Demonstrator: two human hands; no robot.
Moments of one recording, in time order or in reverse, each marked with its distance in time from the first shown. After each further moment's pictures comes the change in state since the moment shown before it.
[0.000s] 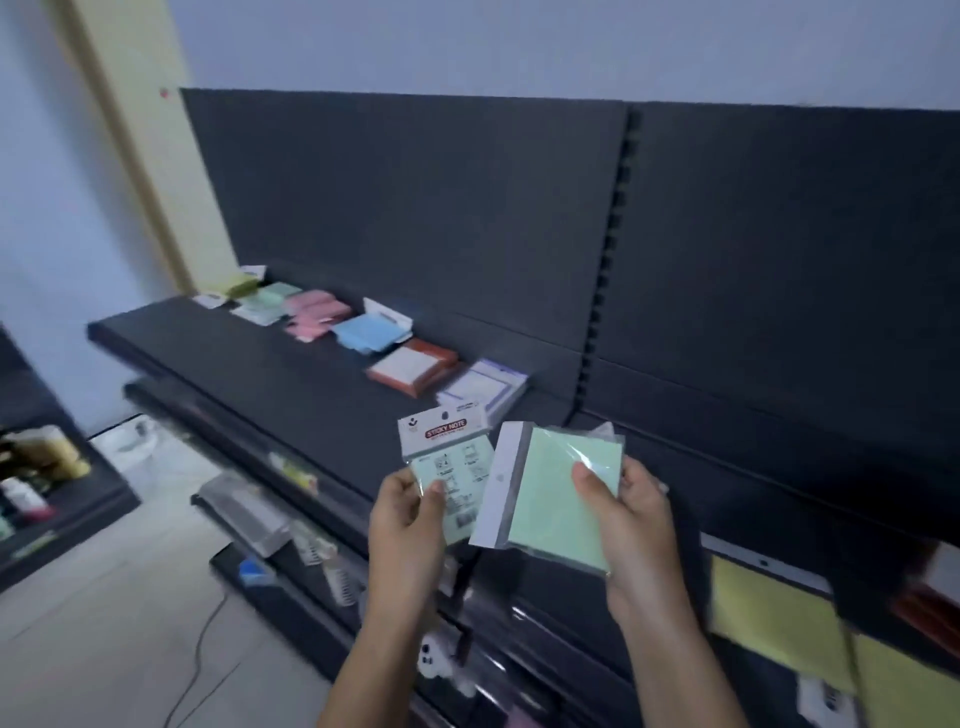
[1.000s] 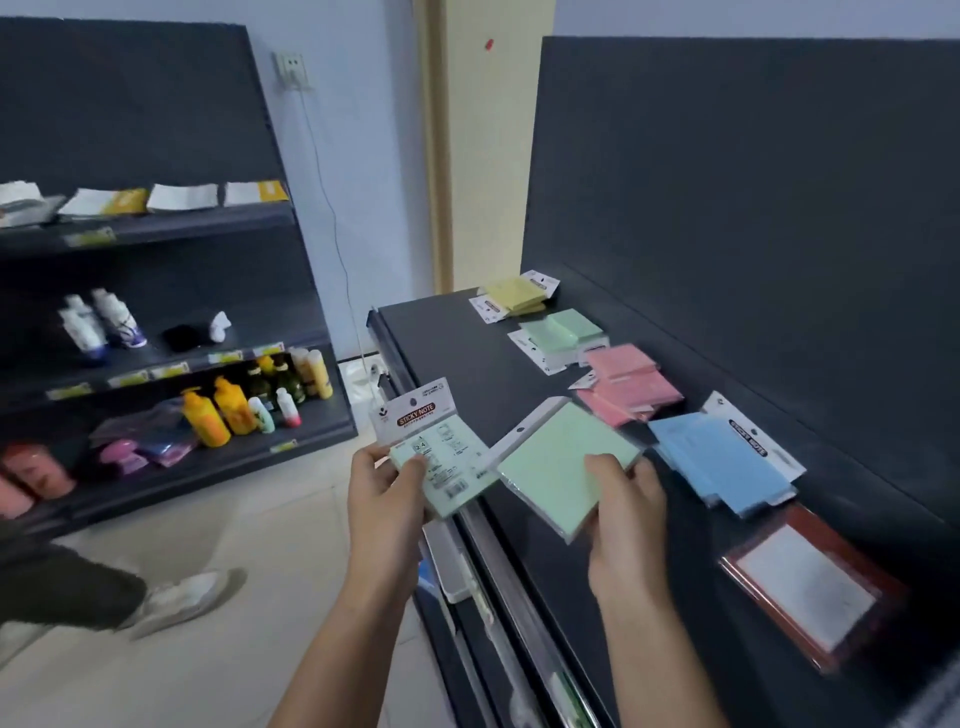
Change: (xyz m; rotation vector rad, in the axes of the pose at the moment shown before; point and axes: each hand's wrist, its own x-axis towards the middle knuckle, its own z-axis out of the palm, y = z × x) left_hand 0.316 0.060 -0.248 -0.130 0.619 -0.036; right_hand 0.162 0.103 0.429 0.046 -0.343 0.230
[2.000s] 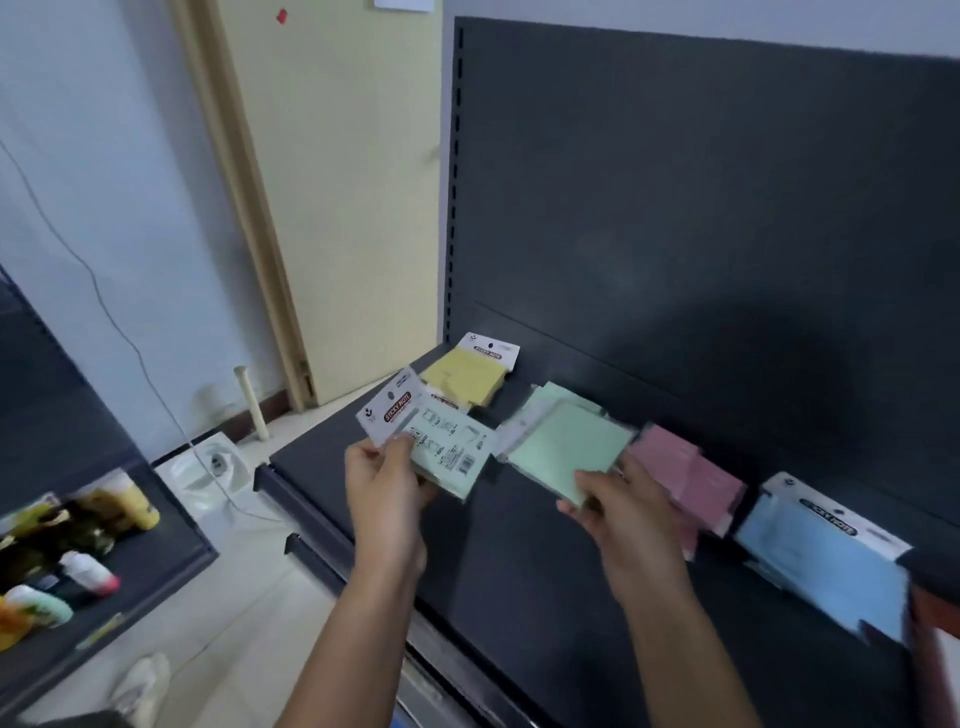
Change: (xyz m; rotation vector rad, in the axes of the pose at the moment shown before) left_hand 0.283 0.040 0.095 -0.120 -0.334 -0.212; right_hand 0.160 0.014 0.149 0.002 0.243 -0.053
